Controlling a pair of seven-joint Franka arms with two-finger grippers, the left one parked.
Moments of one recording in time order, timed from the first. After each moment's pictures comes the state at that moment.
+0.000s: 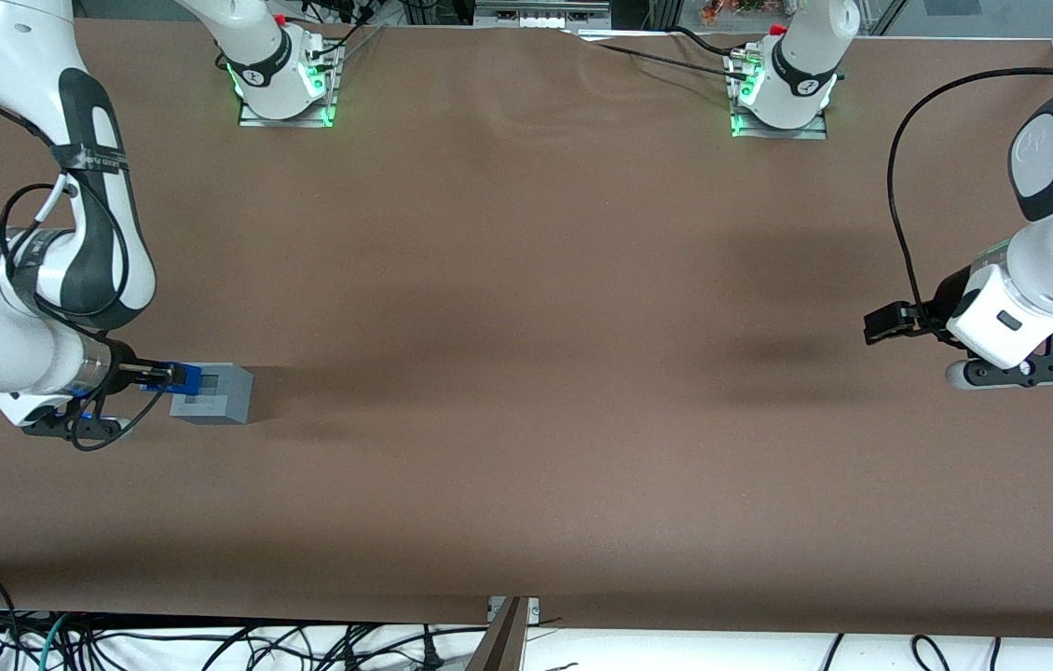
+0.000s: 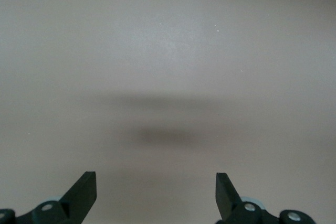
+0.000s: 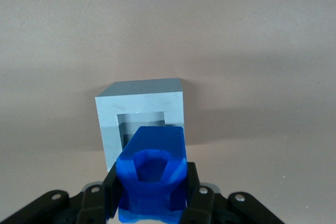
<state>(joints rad) 0.16 0.55 -0.23 -1.57 0.10 1.97 -0.03</state>
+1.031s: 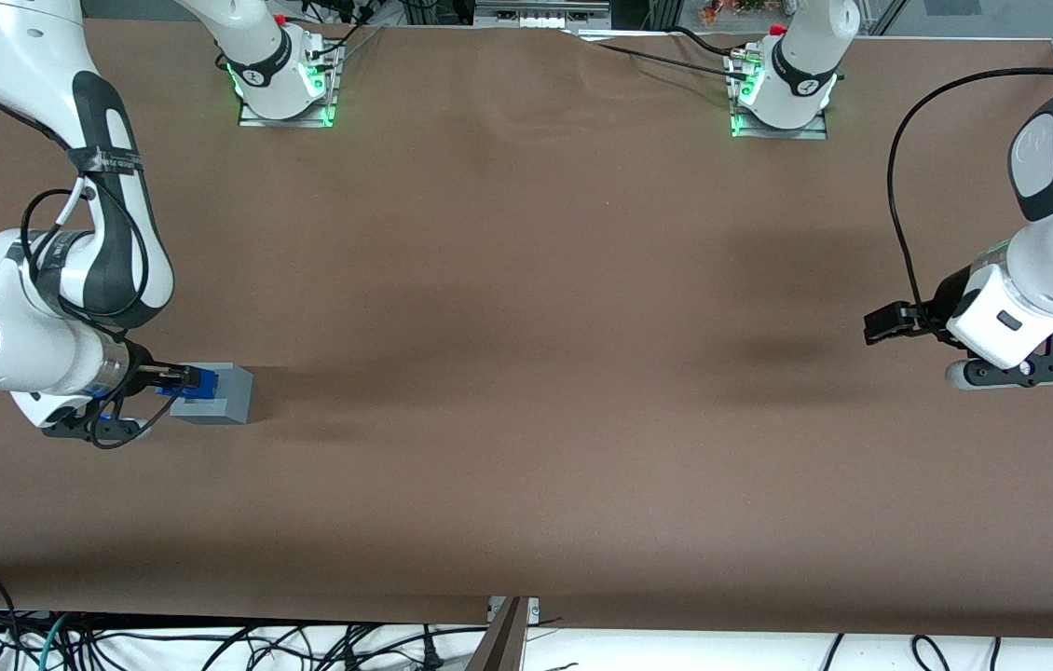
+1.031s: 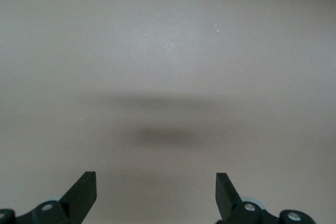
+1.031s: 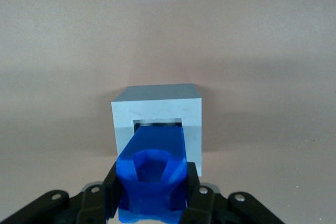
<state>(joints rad) 0.16 0.55 -0.21 -1.58 0.10 2.01 -0.03</state>
